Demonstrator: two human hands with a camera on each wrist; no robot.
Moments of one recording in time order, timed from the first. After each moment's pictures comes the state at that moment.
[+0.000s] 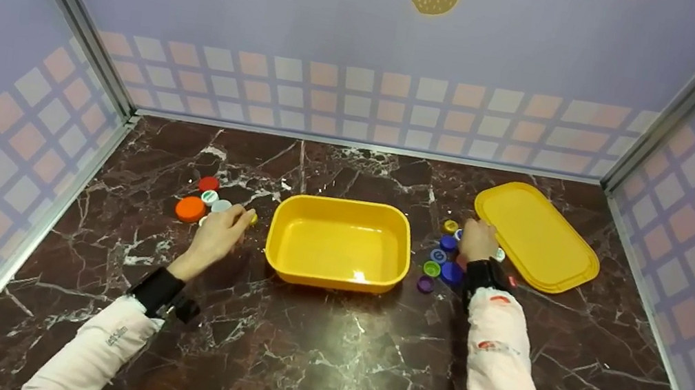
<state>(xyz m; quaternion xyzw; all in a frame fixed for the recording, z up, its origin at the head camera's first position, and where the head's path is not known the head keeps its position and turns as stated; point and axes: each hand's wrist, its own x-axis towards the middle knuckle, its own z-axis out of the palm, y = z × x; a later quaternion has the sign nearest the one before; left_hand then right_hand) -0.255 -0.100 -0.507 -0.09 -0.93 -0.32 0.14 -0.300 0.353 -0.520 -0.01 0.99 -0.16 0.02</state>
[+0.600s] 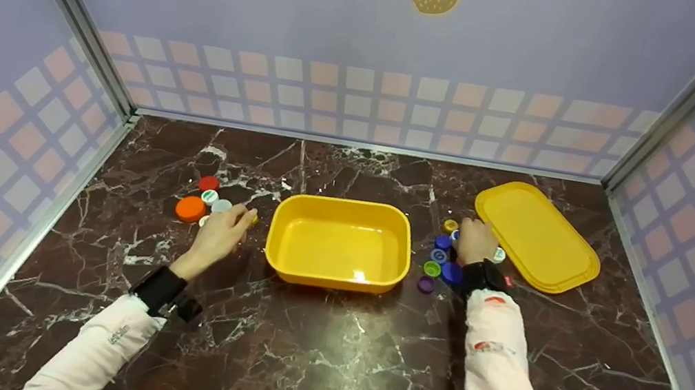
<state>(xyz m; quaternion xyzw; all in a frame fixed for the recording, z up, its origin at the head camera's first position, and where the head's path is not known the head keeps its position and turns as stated) -0.258 -0.097 -0.508 -0.10 -0.93 -0.32 0.14 -0.296 0.349 -0.530 -0.03 0.99 -0.14 -0.07</state>
